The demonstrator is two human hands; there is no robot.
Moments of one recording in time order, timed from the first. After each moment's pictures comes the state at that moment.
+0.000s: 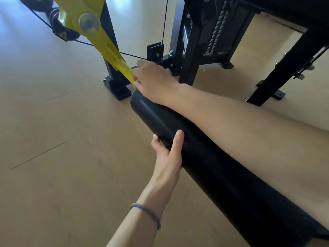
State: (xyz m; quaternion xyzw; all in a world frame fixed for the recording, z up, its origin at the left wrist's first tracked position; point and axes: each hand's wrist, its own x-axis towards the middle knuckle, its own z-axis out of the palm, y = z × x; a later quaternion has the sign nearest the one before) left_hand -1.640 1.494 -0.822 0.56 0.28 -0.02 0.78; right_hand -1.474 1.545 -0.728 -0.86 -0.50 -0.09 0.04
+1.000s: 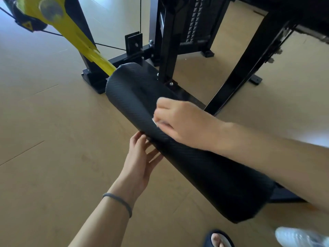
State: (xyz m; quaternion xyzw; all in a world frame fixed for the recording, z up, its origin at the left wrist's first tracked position) left_hand -1.657 1.501 -0.841 0.41 0.31 -0.04 0.85; right_hand -1.564 1.381 -0.730 -0.83 -0.56 -0.04 0.07
